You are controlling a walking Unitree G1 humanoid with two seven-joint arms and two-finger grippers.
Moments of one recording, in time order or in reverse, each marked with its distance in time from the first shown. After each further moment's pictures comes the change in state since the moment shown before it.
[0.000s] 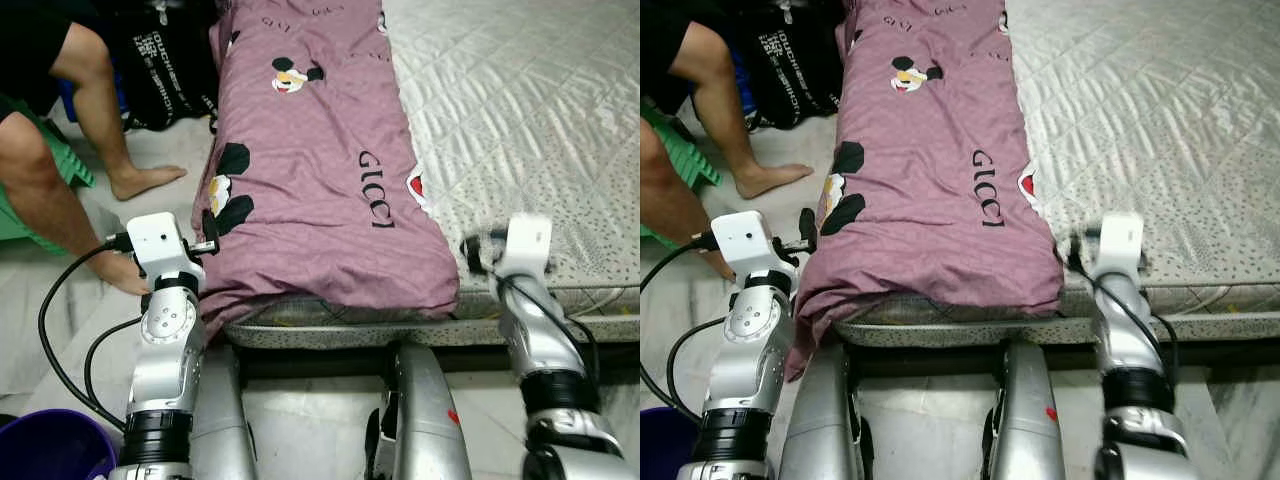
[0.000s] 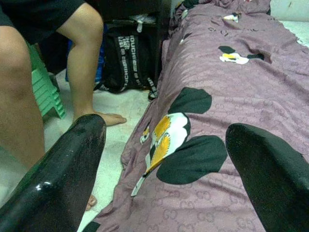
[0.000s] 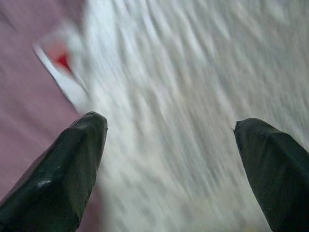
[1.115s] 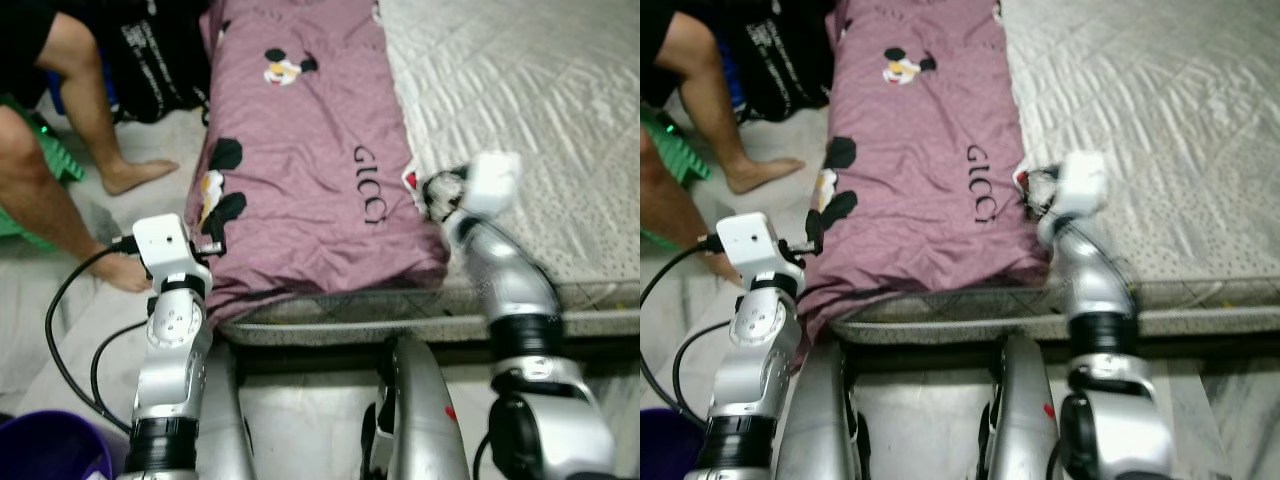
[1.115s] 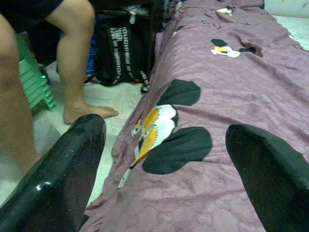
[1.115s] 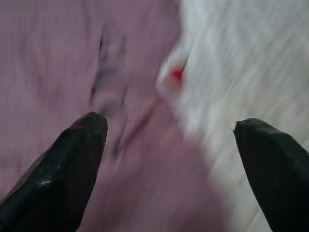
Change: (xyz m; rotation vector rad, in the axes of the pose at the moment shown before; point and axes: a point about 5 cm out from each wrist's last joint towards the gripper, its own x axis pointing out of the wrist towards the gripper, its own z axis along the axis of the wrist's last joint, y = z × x) left arm -0.006 -0.006 0.001 -0.023 0.004 -0.007; right arm 0.016 0.062 0.022 0.137 0.167 0.263
